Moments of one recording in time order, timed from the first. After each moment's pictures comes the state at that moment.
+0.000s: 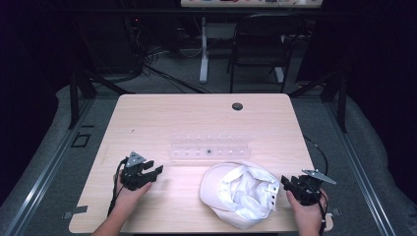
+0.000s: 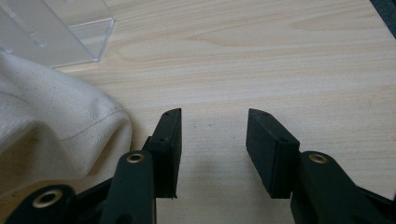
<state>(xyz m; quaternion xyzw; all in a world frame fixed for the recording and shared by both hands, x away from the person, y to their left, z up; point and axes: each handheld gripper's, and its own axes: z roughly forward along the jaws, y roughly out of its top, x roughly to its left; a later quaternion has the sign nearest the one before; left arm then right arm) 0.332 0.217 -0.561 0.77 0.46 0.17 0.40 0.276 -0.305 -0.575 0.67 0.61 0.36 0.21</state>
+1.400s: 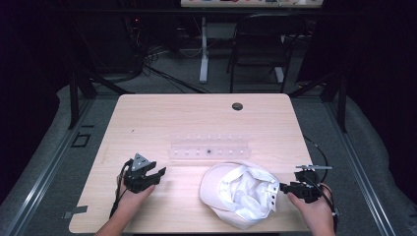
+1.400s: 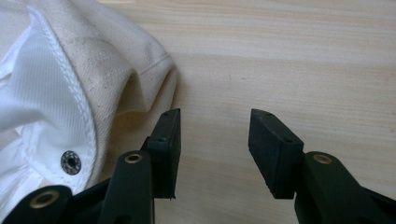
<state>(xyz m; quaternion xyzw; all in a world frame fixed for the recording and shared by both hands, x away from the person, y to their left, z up) 0.325 0.205 -0.559 0.79 0.44 0.19 0.39 0.276 -0.294 -0.528 0.65 0.70 0.26 0.11</state>
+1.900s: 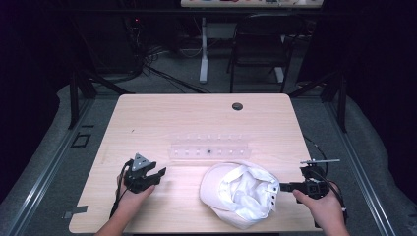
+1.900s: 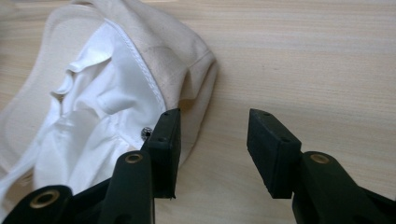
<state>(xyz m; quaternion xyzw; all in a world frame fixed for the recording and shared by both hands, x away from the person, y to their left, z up) 0.325 0.204 -0.560 0.79 0.44 0.19 0.39 0.276 -0.302 -0.497 0.65 0.71 0.28 0.03</state>
